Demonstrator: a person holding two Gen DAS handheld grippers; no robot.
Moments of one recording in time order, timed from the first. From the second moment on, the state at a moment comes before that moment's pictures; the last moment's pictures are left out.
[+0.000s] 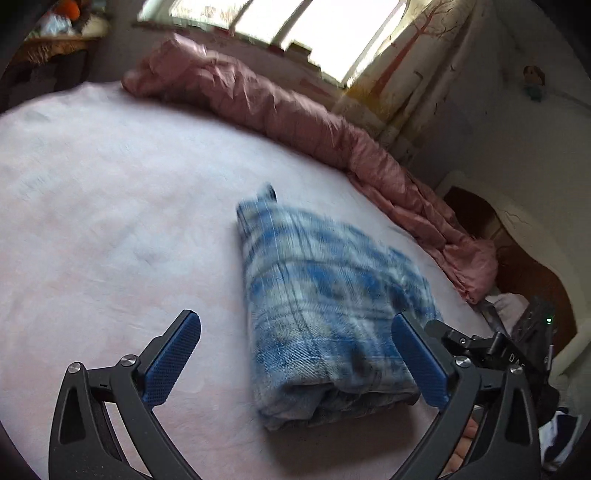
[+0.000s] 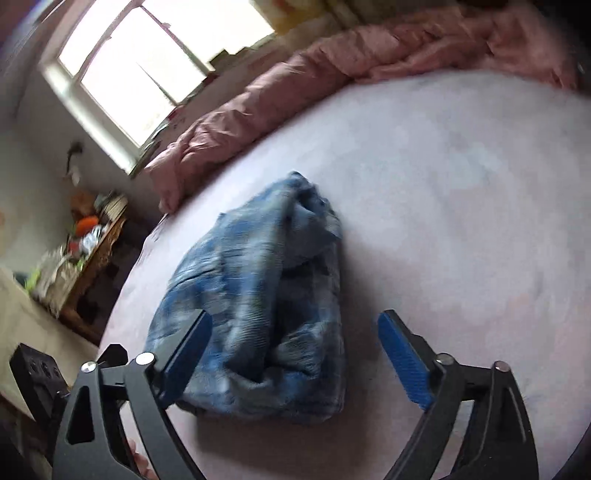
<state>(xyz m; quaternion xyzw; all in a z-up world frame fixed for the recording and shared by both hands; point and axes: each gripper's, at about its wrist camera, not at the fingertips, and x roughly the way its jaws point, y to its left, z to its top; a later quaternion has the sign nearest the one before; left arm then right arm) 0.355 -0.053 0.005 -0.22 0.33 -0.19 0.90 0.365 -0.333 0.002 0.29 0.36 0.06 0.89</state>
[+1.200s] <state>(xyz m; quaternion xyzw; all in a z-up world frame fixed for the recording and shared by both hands) 0.292 -0.288 0.092 -0.09 0.25 -0.41 0.87 0.244 -0.467 0.097 0.23 0.24 -0.01 0.94</state>
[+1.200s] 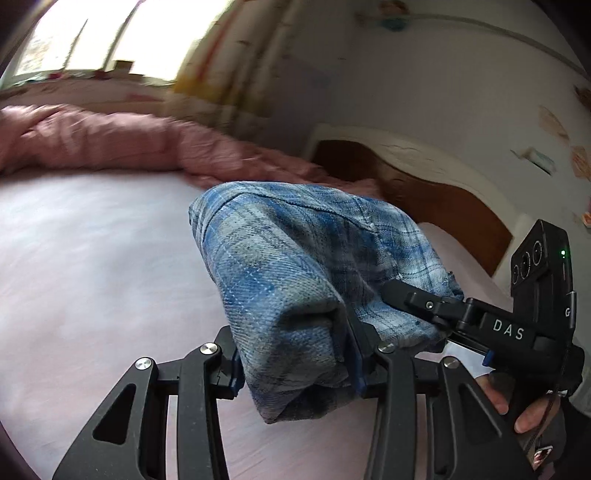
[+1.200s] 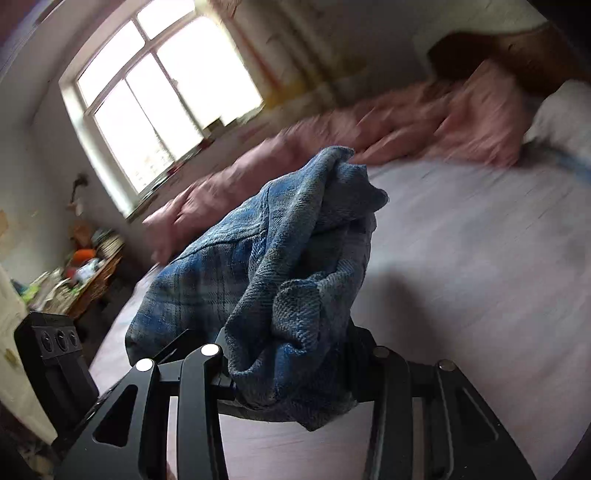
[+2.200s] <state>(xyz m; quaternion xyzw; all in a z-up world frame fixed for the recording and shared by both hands) 0.264 -0.424 0.042 0.07 0.16 -0.39 0.91 0.208 -0.619 0.042 0.16 0.21 -0.25 0.93</state>
